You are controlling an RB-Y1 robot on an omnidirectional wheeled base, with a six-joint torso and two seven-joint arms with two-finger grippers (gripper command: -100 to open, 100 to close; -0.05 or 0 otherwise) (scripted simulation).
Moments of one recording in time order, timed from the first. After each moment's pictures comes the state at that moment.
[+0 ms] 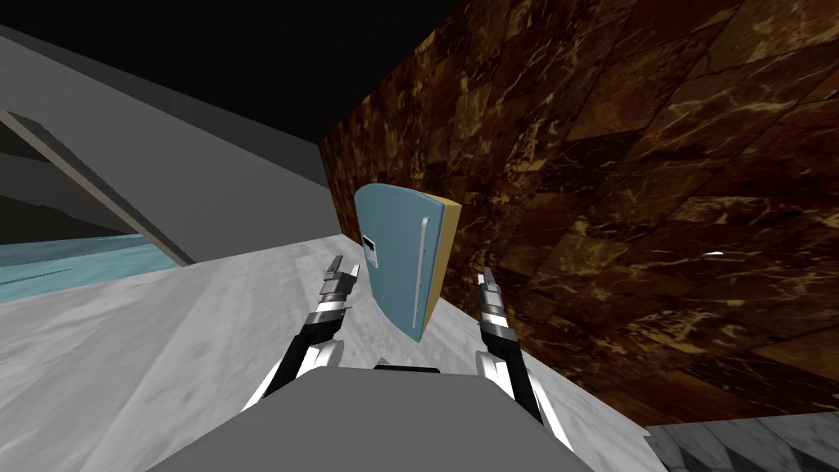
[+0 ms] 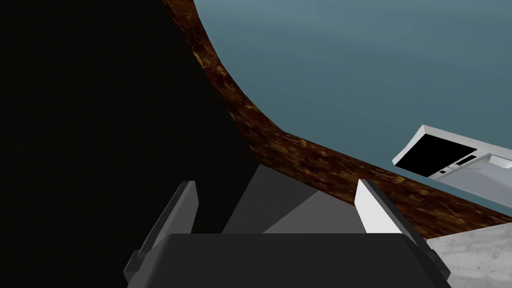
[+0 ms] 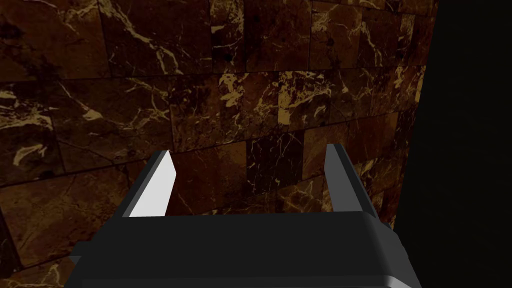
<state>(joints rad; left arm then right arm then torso) 0.51 -0.03 -0.02 -2.20 0.07 -0.36 0.12 0.53 0.04 -0.04 -2.21 0.07 -0.39 0.15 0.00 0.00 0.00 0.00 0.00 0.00</state>
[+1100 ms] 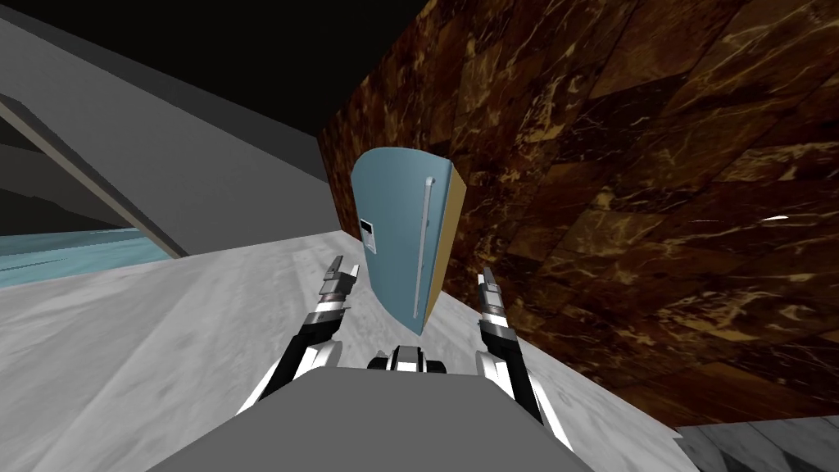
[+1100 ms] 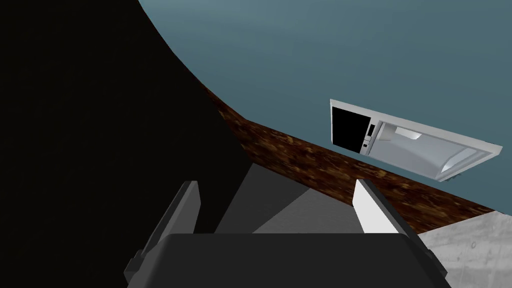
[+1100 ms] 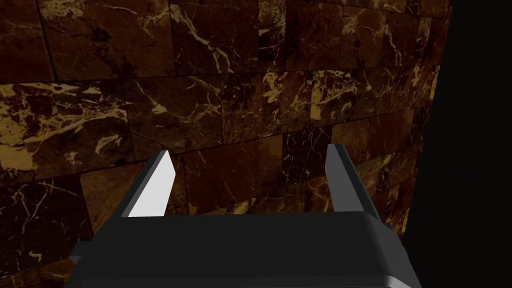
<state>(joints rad) 0.52 -0.01 -0.02 -2.21 0.07 -0.36 0.12 0.53 0.04 -0.04 -2.21 0.07 -0.39 0.15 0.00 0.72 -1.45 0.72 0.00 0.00</state>
